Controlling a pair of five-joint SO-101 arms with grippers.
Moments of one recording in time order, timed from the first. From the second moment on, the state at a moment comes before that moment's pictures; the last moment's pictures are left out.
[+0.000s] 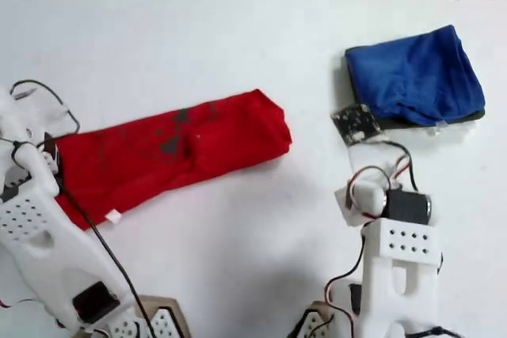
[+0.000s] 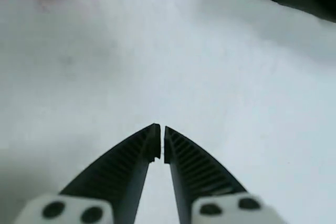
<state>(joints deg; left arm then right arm) -43.1 41.9 -25.1 101.1 -14.0 6.1 -51.5 60.3 65.5 31.3</state>
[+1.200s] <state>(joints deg) 12.9 12.1 -21.6 99.5 0.4 15.4 -52.0 83.0 40.2 30.9</state>
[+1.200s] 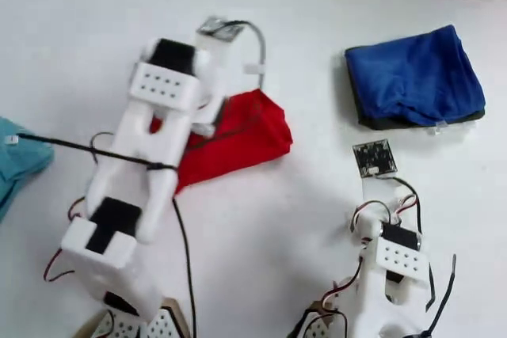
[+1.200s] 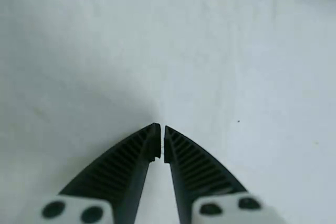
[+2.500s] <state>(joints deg) 5.8 38.9 -39.6 95.7 -1.7 15.4 -52.0 83.0 40.2 30.9</state>
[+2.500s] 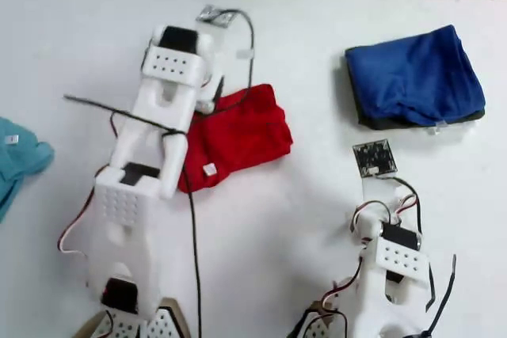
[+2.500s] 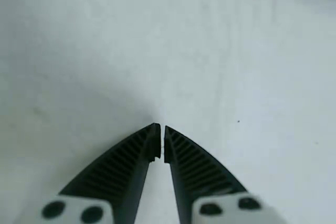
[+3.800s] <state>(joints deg) 11.7 46.9 -41.9 93.0 -0.6 15.4 -52.0 83.0 39.6 30.9</state>
